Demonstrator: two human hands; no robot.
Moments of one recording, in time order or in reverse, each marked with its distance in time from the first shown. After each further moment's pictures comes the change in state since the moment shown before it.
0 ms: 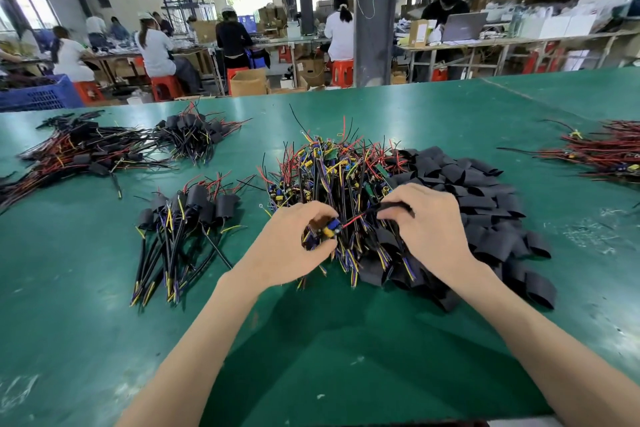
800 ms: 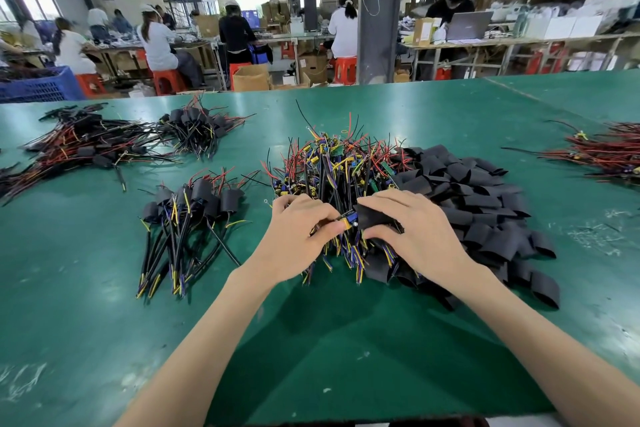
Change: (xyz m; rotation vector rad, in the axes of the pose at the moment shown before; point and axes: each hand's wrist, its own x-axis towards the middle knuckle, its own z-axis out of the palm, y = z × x) left_hand 0.003 0.002 0.007 0.091 0.071 -0.016; right_hand -0.007 -0.007 0.007 -0.127 -0.214 -0.178
